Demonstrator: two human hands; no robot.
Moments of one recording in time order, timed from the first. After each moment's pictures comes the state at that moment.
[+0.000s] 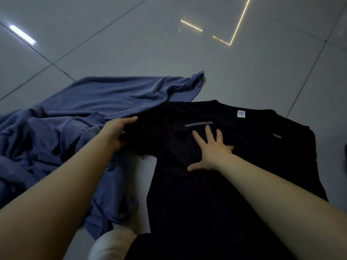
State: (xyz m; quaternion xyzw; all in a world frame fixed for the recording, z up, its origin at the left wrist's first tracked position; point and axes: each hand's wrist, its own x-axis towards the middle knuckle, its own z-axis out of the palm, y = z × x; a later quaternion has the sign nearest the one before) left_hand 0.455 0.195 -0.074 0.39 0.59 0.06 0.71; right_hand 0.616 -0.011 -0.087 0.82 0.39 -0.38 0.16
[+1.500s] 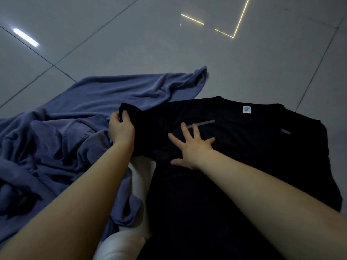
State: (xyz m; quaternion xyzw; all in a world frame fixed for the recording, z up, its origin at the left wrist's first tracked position) left_hand 0.467 0.187 -0.103 0.58 0.63 0.25 0.46; right_hand 0.583 0.030 -0.091 0.77 0.50 -0.35 0.17
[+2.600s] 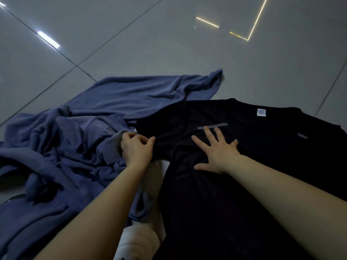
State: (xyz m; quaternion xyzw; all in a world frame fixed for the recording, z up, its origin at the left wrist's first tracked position) left_hand 0.426 0.146 -0.105 0.73 0.61 0.09 0.29; right_hand 0.599 0.002 -0.091 0.77 0.51 -0.33 0.19
